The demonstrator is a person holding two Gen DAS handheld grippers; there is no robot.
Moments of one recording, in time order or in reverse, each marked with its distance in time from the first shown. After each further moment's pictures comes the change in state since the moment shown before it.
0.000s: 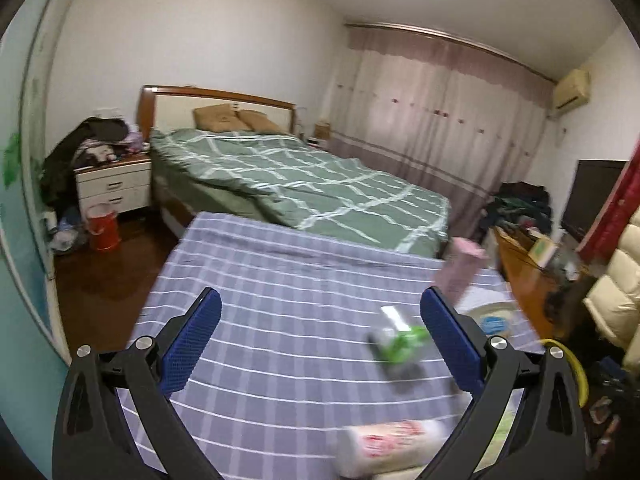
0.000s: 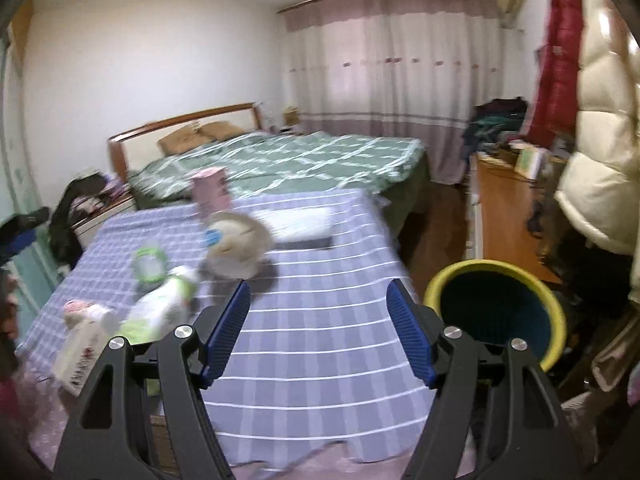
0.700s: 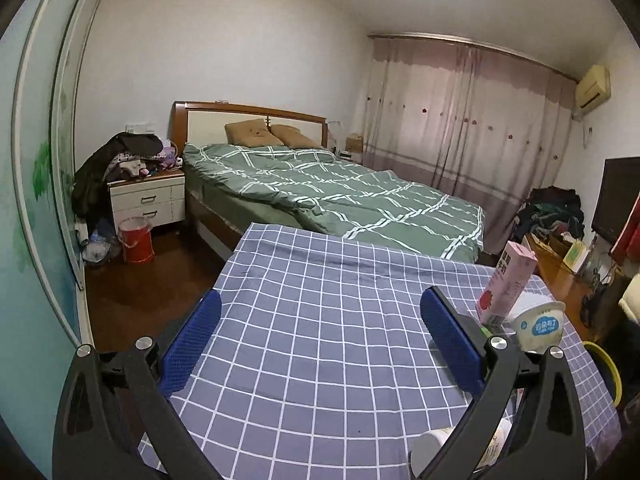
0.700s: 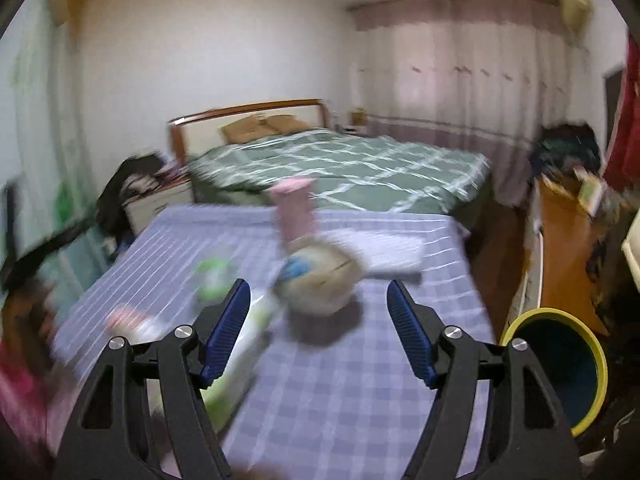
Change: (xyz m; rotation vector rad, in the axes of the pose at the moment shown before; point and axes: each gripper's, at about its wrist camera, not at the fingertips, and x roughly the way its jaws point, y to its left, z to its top) left arm 0.005 0.028 -0.006 0.025 -0.047 0.115; right arm 0.044 0.028 0.048 -0.078 0.007 0.165
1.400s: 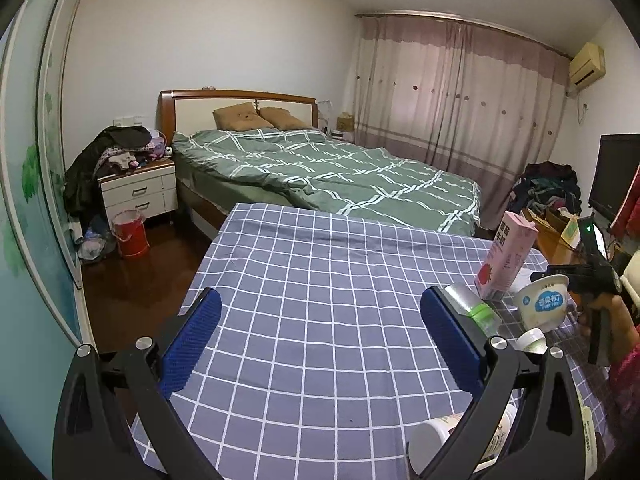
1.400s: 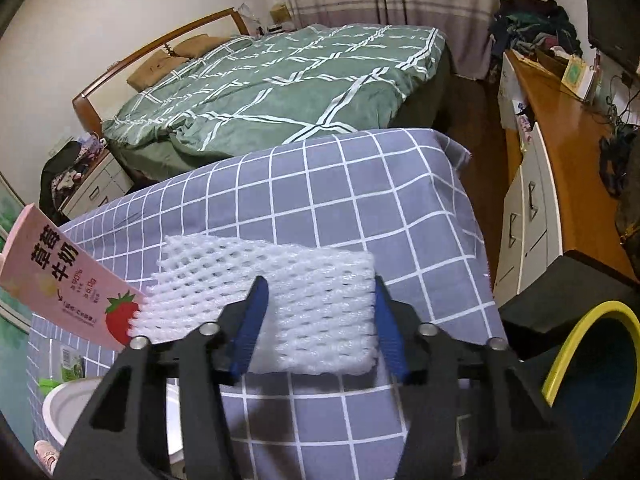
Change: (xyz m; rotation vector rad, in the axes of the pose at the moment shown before) left arm 0.019 -0.020 -0.010 0.047 0.075 -0.021; right arm 0.226 -0.096 0.030 0.231 0.394 -0.127
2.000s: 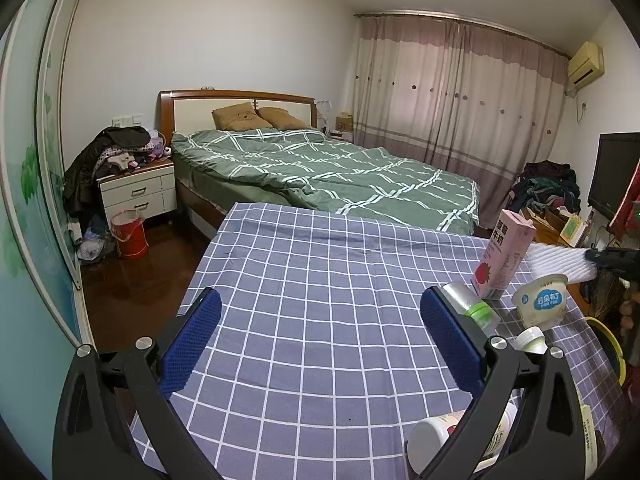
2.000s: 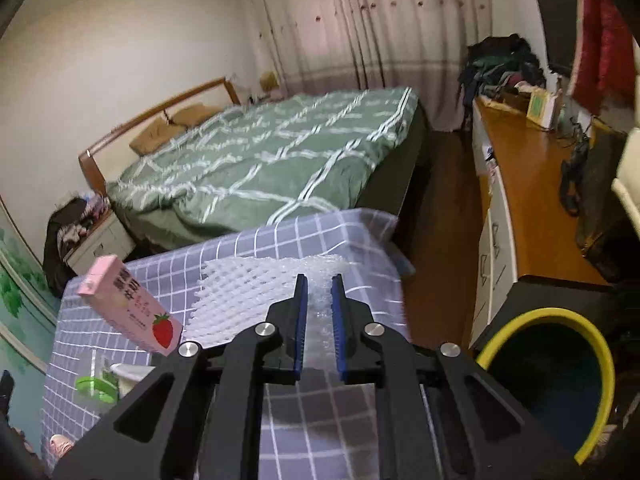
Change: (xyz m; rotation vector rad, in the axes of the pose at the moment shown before) left arm -0.002 -0.002 0.000 0.004 0.001 -0.002; right arm -0.122 -0.041 -0.016 0.065 -0.272 -0.004
